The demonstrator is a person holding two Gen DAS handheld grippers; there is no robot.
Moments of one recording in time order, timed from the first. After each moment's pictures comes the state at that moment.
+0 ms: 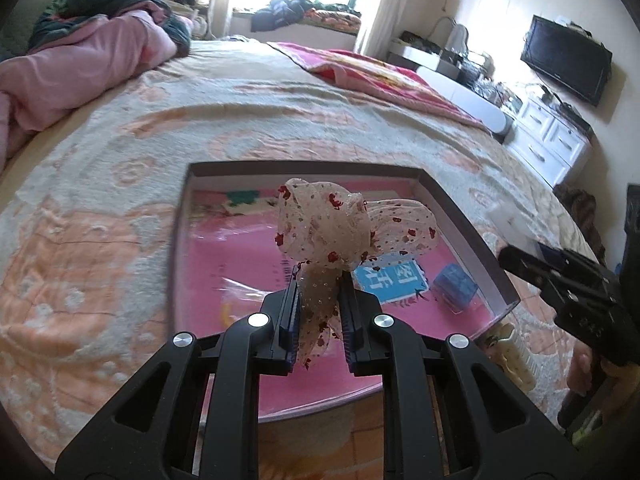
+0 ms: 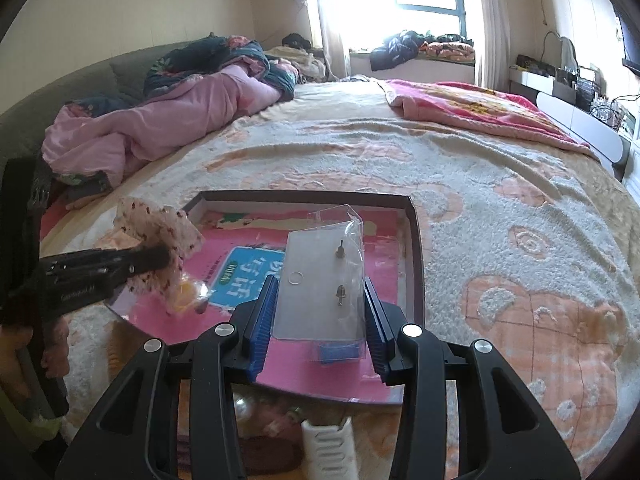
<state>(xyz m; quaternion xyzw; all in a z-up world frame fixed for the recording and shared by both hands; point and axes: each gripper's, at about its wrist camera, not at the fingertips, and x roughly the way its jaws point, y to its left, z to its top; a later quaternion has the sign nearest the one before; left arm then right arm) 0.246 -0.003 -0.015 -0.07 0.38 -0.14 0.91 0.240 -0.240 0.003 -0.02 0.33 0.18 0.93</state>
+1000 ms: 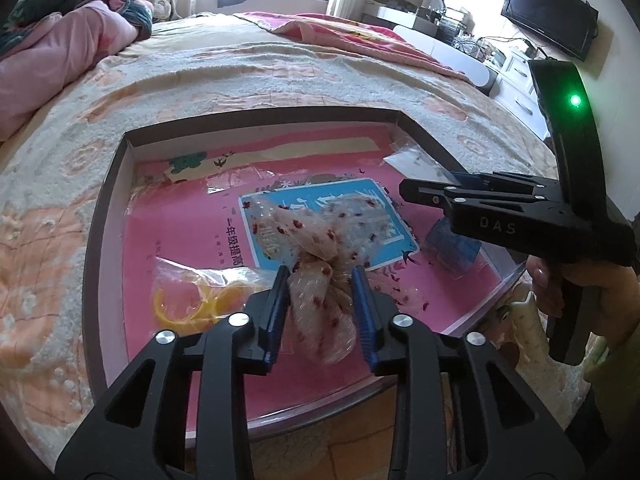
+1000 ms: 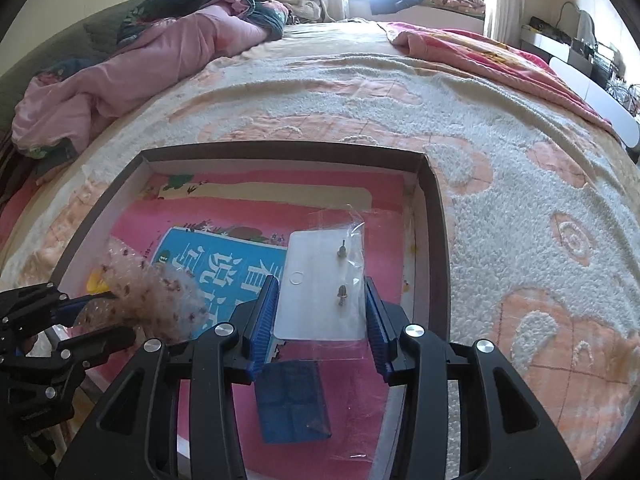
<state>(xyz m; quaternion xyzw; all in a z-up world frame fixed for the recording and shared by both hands) 0.258 -0.036 -0.047 -0.02 0.43 -0.18 0.89 0.329 -0.228 -0.048 -0.04 0.43 0.17 0.88</state>
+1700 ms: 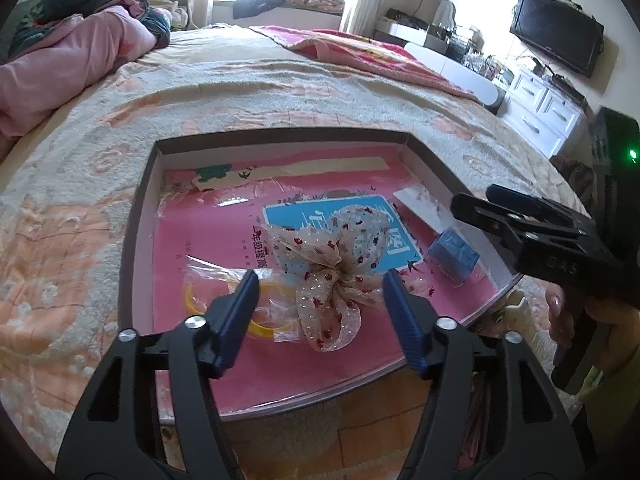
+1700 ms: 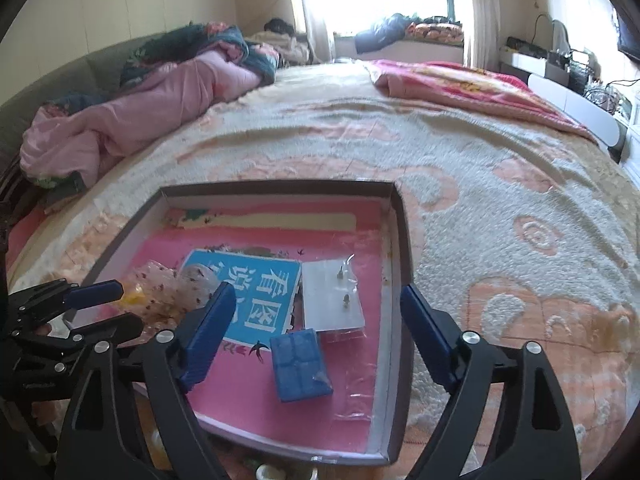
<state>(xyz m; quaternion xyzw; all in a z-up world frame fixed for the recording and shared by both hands) 0.244 -0.023 -0.032 -0.04 0.40 -0.16 0.90 0.277 -0.245 -0.019 -0.01 0.35 0.15 0.92</state>
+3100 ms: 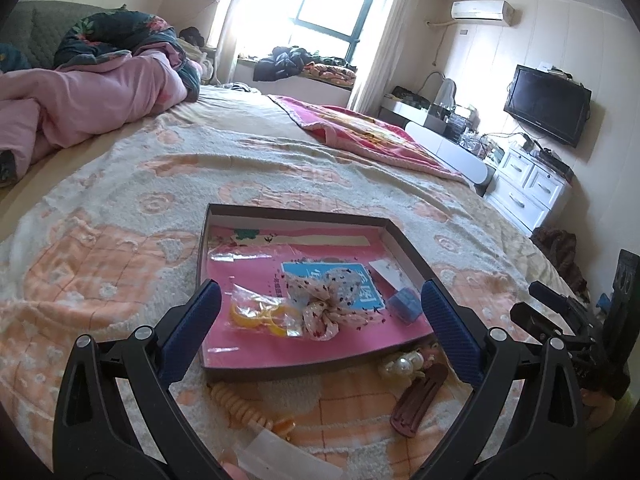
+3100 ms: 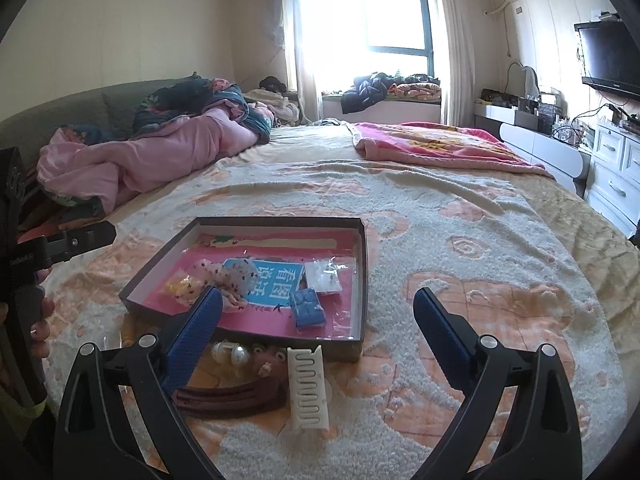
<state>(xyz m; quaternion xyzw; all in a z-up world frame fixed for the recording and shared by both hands) 0.173 0.019 0.032 -0.11 0.29 -0.14 0.94 0.143 -0.273 0.027 -0.01 0.25 0.13 0.96</state>
